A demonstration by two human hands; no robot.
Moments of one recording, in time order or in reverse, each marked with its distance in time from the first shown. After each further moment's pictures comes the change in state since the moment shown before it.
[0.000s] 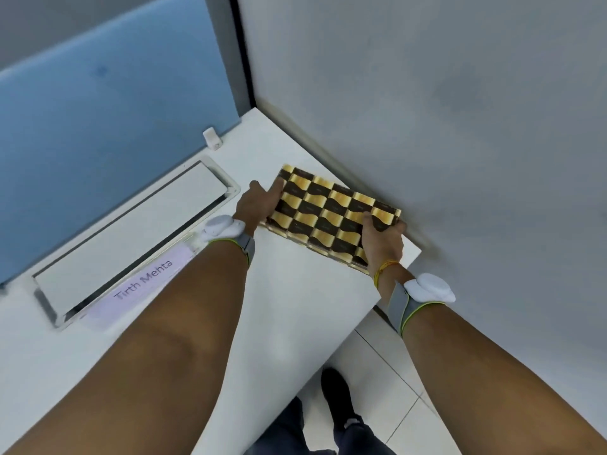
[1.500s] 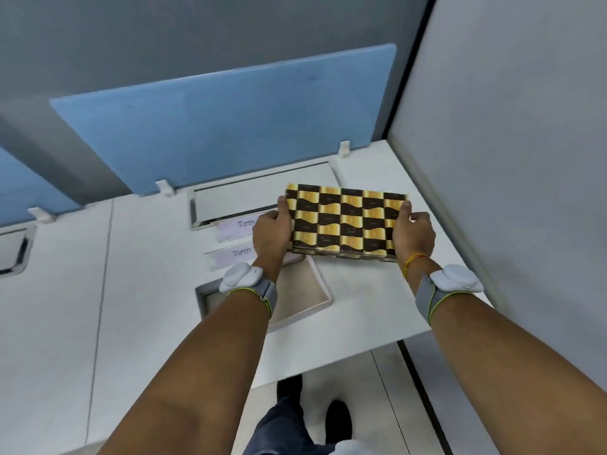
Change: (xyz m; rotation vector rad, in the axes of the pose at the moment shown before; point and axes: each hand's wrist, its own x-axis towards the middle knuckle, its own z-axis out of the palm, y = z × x) left_hand -0.187 -0.122 -0.062 -0.593 0.613 -0.181; right_hand -0.102 -0.044 0.037 -0.272 -0.218 -0.522
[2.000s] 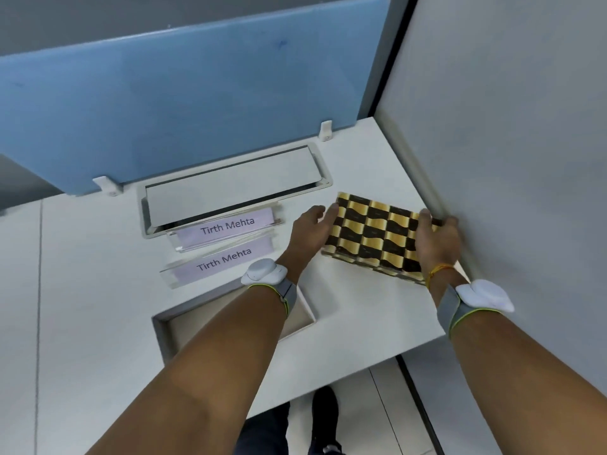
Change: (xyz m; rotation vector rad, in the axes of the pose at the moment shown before) left_hand 0.042 0.005 0.114 0.131 -0.469 0.071; right_hand 0.082 0.043 0.001 -0.071 0.122 0.098
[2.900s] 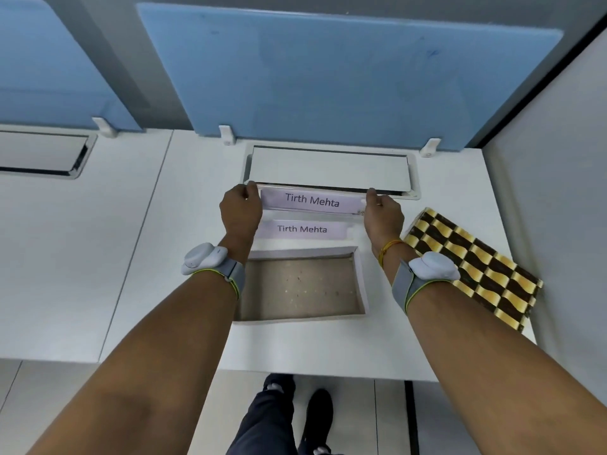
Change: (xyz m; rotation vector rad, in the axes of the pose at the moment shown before) left_hand -0.074 -0.118 -0.210 -0.097 0.898 -0.098; right_hand -0.160 -0.104 0.135 0.031 -0.561 -0.331
